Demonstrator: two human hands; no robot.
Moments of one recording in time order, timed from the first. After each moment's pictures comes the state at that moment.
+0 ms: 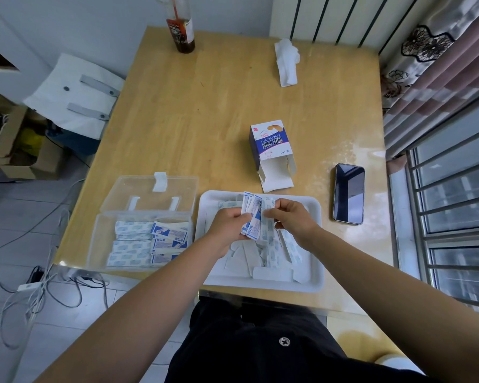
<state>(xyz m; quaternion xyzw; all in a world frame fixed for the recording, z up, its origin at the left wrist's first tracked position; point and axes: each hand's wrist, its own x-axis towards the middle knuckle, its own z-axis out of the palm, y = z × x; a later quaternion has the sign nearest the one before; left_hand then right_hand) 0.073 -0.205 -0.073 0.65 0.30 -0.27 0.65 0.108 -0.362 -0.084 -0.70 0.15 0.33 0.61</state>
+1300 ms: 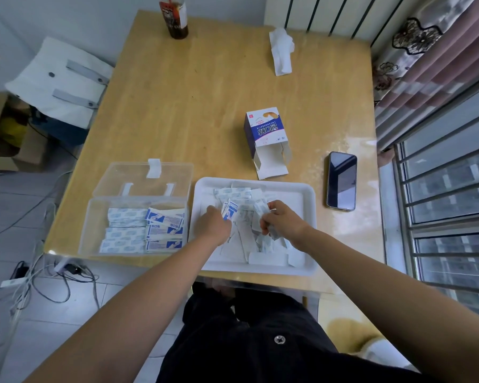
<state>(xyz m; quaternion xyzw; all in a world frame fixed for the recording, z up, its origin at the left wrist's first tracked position) 0.052 -0.186 -0.102 0.87 0.24 -0.32 0.29 0.073 -0.360 -0.082 -0.75 0.16 0.38 0.52</state>
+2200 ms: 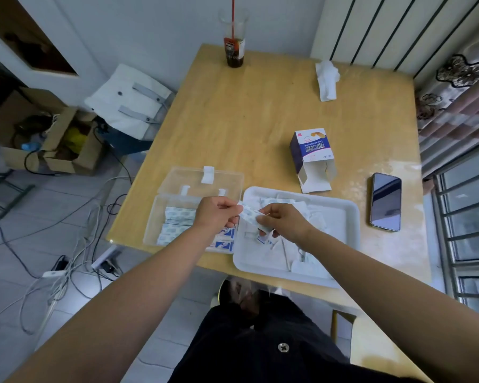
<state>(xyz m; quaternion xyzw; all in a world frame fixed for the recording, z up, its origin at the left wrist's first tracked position) 0.032 -0.089 -0.048 0.72 0.31 -0.14 0.61 0.065 -0.270 -0.055 -0.77 -0.01 0.37 0.52</state>
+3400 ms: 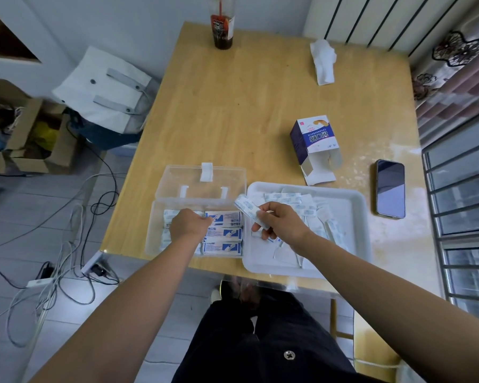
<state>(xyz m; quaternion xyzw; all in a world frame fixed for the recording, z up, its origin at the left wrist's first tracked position) 0.032 -0.028 -0.099 0.85 0.38 -0.25 0.29 0.055 -0.237 -0.068 -0.73 0.08 0.36 0.58</state>
